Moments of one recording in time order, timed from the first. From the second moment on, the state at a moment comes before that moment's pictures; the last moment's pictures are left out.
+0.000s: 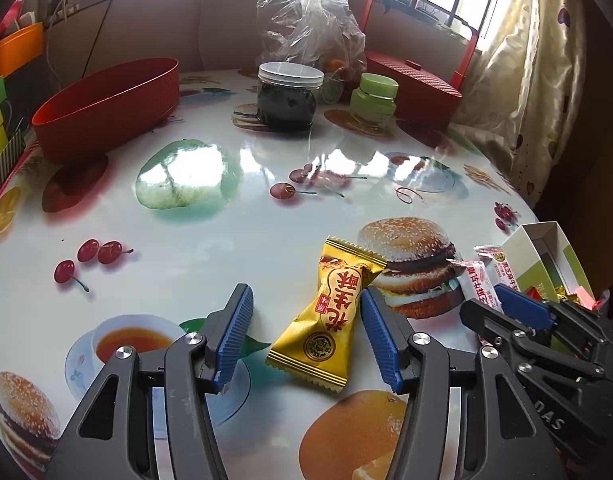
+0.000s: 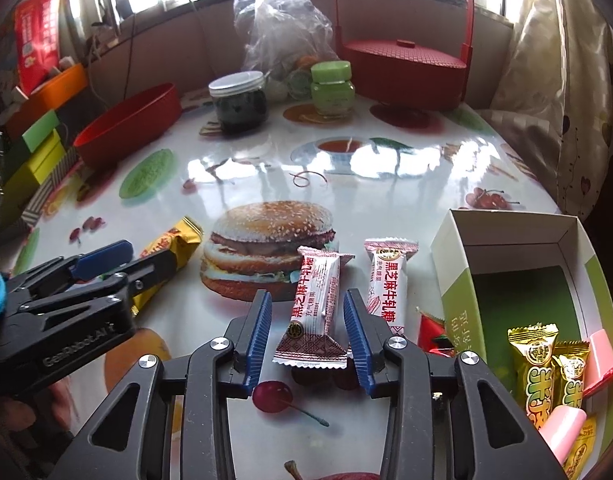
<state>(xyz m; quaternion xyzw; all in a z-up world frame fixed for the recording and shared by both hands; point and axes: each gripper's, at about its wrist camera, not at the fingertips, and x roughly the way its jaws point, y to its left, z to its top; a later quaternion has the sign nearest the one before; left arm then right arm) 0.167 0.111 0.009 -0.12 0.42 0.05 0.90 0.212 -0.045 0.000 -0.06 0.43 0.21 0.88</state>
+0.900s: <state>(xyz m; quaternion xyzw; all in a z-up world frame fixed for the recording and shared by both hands) 0.161 0.110 0.012 -0.11 0.43 0.02 0.90 0.201 -0.040 -0.003 -0.06 0.42 0.23 0.87</state>
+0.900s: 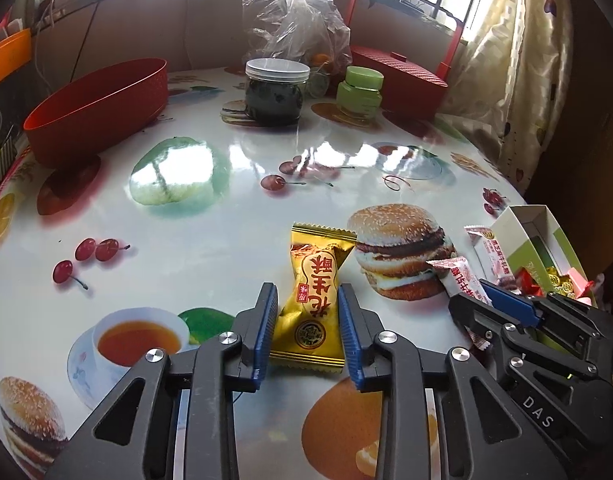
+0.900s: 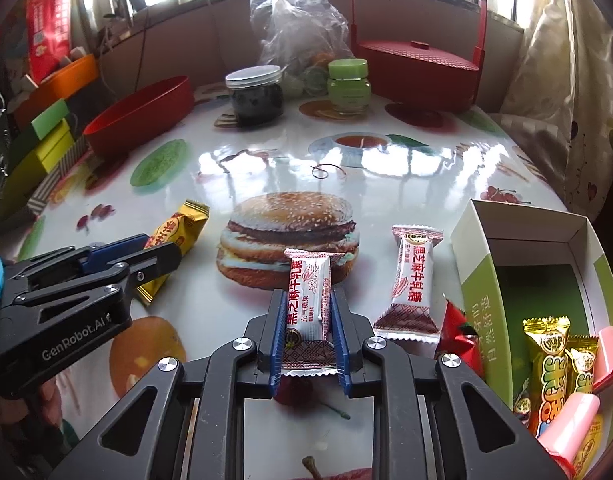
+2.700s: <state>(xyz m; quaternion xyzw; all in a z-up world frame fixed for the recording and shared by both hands) 0.142 0.075 0.012 -0.06 0.44 0.03 0.89 0.158 -0.081 0.017 0.00 0.40 0.23 0.89</state>
